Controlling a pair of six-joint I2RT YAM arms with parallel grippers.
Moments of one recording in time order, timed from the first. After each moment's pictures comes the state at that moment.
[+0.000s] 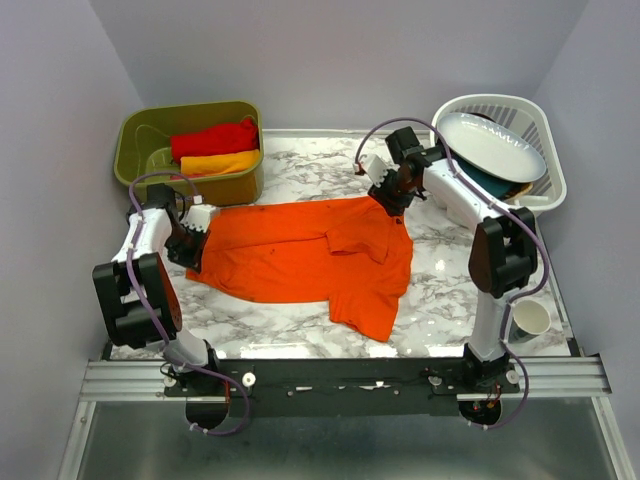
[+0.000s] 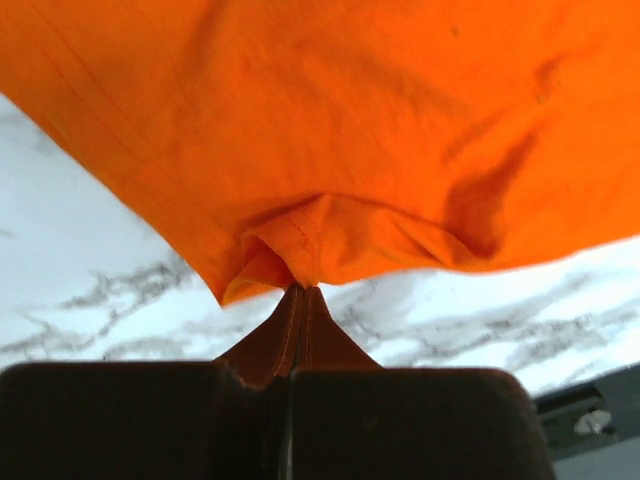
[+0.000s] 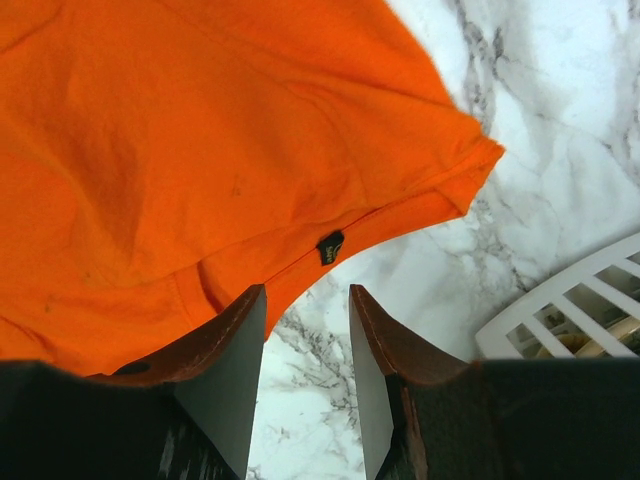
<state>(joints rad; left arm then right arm) 0.26 1.60 1.07 -0.90 0.27 0.59 0.39 1.99 1.73 -0.89 -0.13 -0.68</state>
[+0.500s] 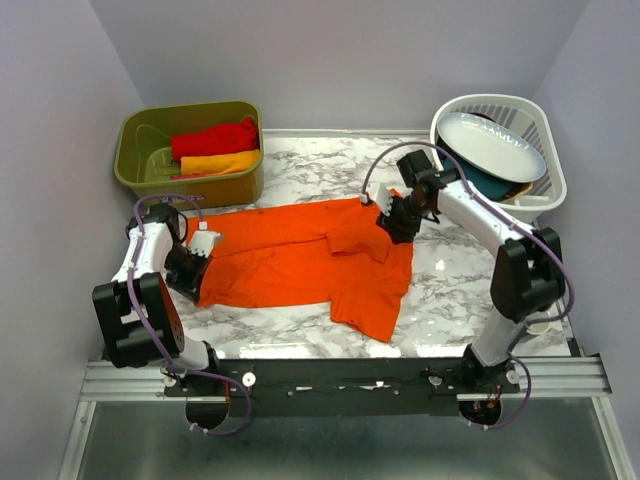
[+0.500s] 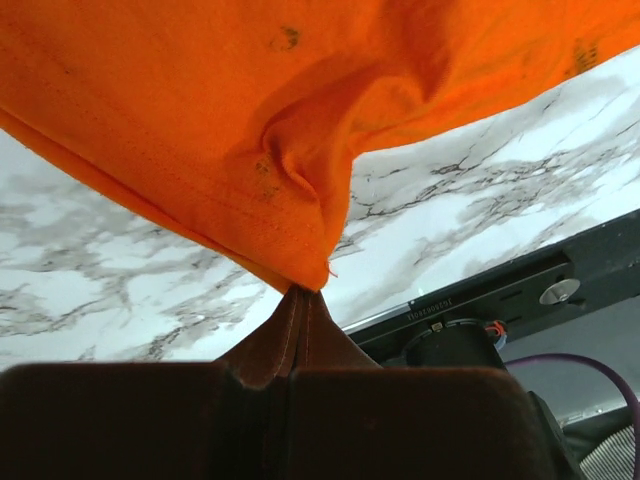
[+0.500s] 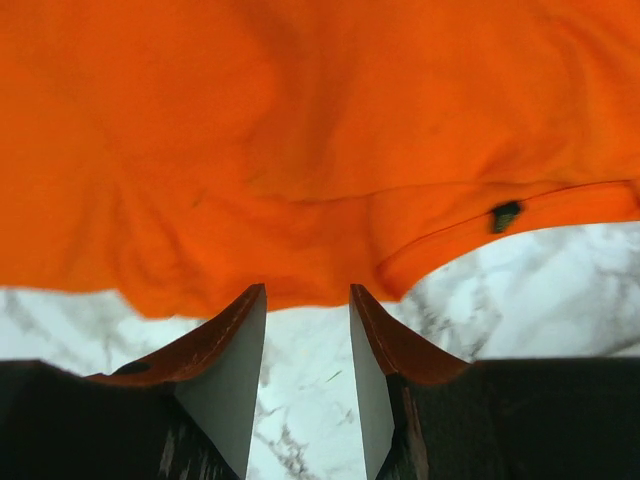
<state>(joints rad) 0.27 1.45 0.97 -1.14 0.21 0.65 0.39 1.76 1.41 -0.90 -0.32 -0.87</state>
